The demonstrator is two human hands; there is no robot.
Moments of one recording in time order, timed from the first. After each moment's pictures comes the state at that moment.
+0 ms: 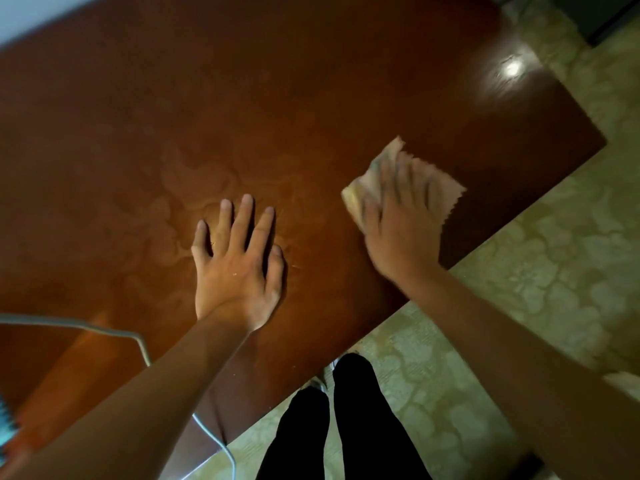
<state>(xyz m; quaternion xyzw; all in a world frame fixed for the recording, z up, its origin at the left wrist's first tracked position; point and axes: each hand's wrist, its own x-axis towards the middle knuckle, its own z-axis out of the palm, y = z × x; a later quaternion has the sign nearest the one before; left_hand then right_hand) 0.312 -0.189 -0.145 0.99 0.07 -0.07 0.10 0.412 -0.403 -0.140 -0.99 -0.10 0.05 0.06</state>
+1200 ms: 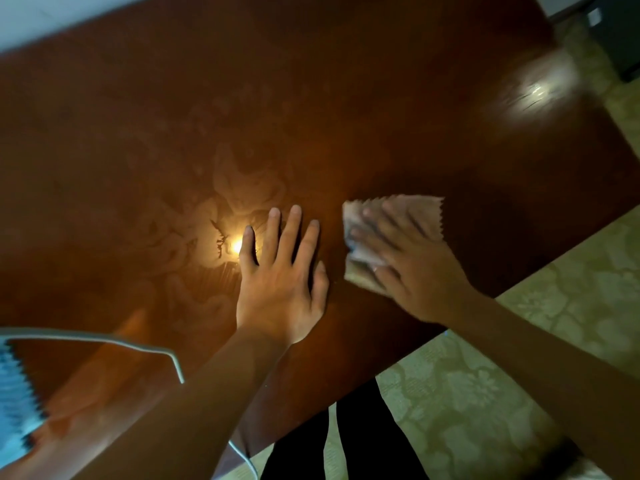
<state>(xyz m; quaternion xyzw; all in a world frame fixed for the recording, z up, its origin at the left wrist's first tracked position) 0.309 -0.190 -0.152 0.99 0.04 0.03 0.09 0.409 -0.404 -0.143 -0.90 -0.42 0.10 0.05</state>
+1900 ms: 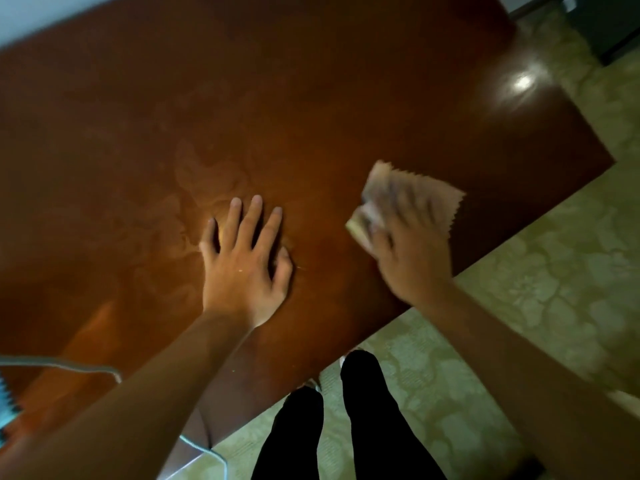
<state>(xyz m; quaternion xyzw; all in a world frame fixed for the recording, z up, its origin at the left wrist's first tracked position) 0.312 -0.192 -0.142 0.99 0.07 0.01 0.12 0.405 -0.427 -0.143 -0.97 -0.18 0.11 0.07</state>
